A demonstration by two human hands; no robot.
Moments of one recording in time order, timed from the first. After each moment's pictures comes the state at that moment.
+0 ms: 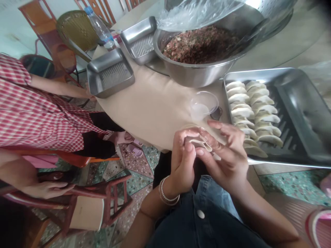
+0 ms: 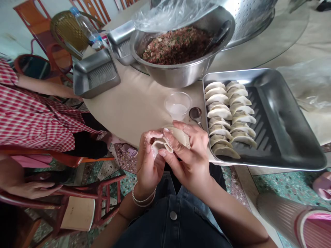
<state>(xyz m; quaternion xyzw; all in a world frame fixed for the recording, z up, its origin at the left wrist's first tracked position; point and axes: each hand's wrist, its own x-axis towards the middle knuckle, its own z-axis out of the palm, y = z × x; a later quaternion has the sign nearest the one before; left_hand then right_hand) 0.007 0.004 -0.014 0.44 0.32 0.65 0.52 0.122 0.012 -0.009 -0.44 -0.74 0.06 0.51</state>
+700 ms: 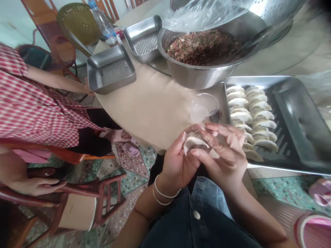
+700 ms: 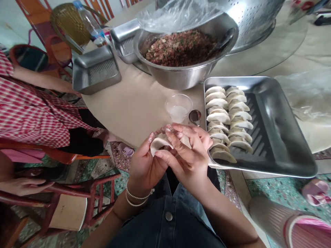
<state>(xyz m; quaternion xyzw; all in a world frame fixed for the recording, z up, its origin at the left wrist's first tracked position) 0.007 0.018 0.008 0.12 0.28 0.54 0.79 0.122 0.017 -0.011 -0.46 -0.72 0.08 0.51</state>
